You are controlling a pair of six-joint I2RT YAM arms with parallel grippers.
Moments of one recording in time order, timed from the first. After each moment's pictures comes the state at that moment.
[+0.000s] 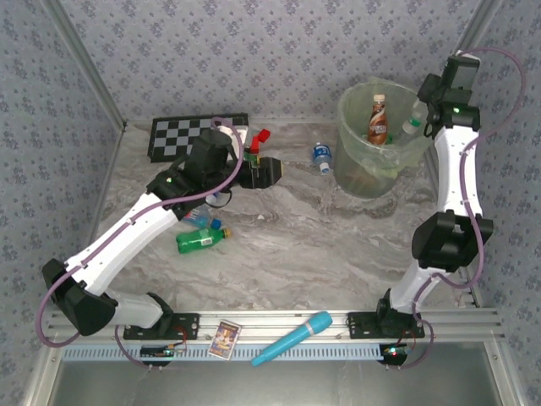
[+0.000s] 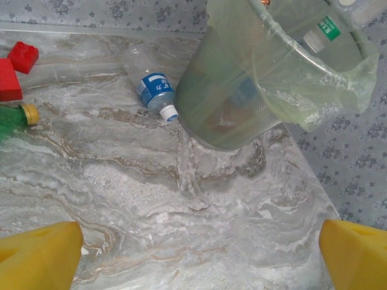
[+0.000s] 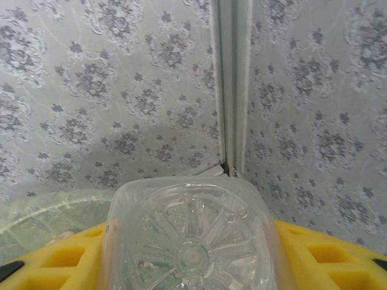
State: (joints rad) left arm -0.73 1.33 1.40 -0.56 0.08 -0.54; right arm -0.18 1.78 1.99 -0.58 0.20 0.21
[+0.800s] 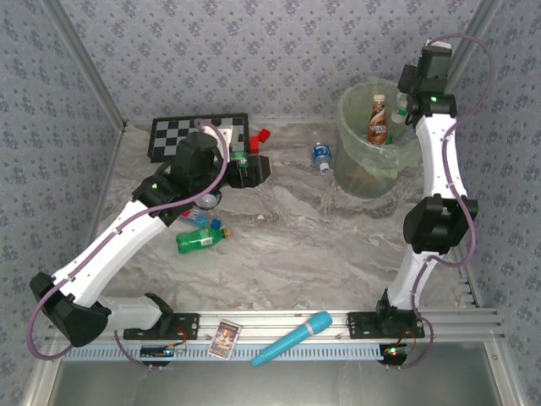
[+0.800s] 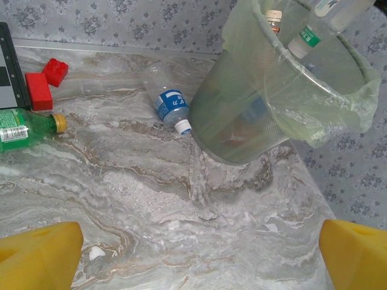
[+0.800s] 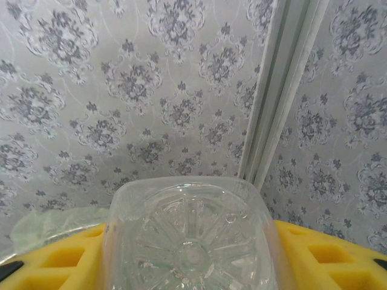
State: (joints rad) left arm -0.69 1.25 1.36 -0.56 0.05 -0.54; right arm -0.09 1.93 2.12 -0.55 0.27 0.09
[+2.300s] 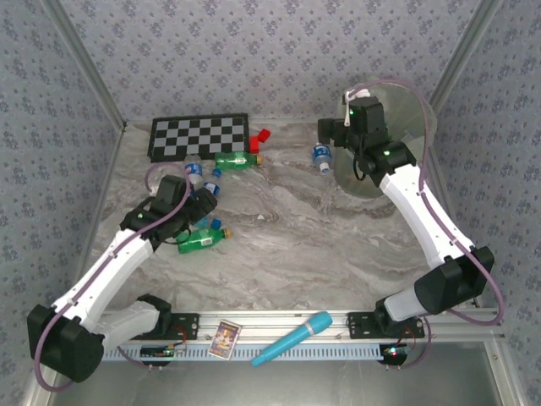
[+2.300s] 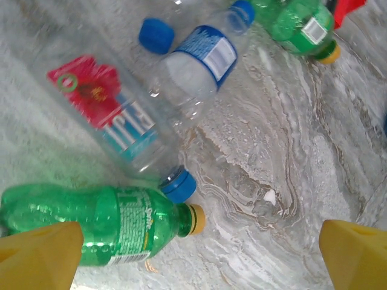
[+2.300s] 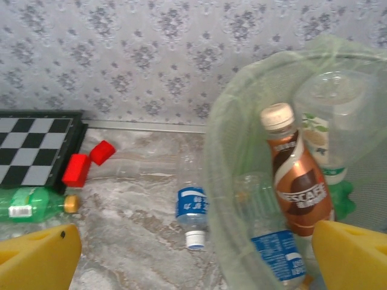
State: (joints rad) left arm -0.43 1.02 0.85 -0.71 -0.12 -1.01; right arm 0.38 1.45 1.52 -0.54 0.26 0.13
